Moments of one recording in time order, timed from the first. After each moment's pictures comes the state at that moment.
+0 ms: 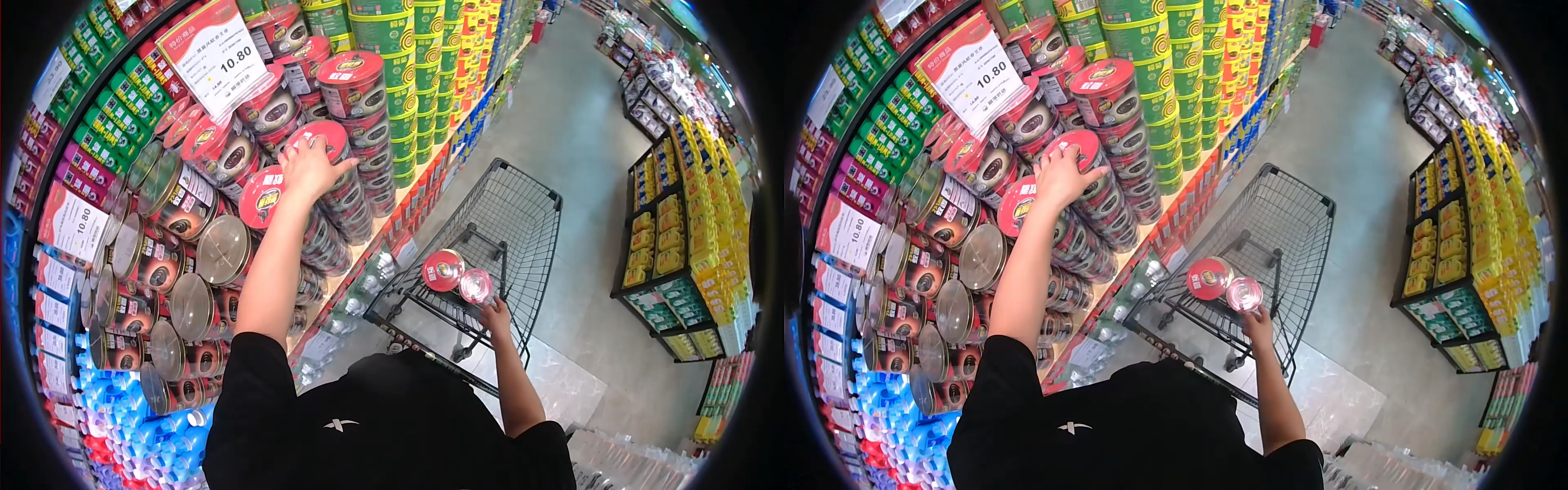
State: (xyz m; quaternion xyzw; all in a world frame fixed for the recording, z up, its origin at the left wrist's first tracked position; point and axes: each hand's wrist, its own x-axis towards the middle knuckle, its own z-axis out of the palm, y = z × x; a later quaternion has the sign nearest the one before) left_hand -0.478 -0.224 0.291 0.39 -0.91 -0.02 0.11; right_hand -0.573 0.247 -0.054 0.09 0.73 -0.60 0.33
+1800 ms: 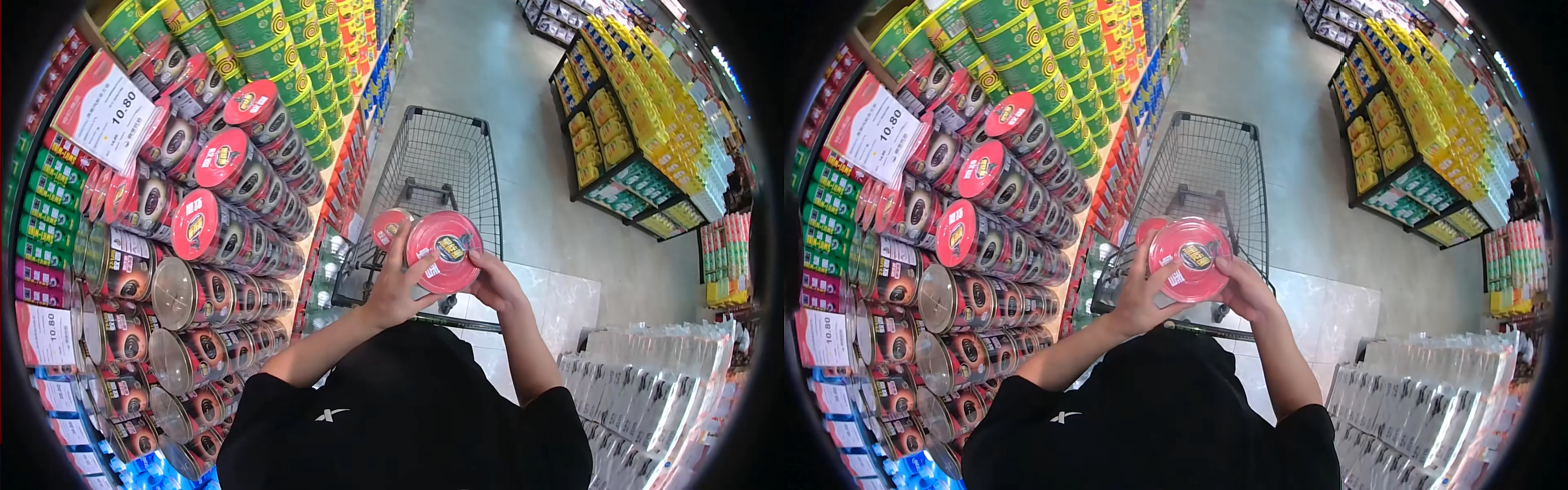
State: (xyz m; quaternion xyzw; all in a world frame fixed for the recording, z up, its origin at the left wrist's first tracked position) left_hand -0.416 0.041 0.175 -0.17 -0.86 -0.42 0.23; right_hand -0.507 0.267 0.174 0.01 0.44 -0.79 0.43
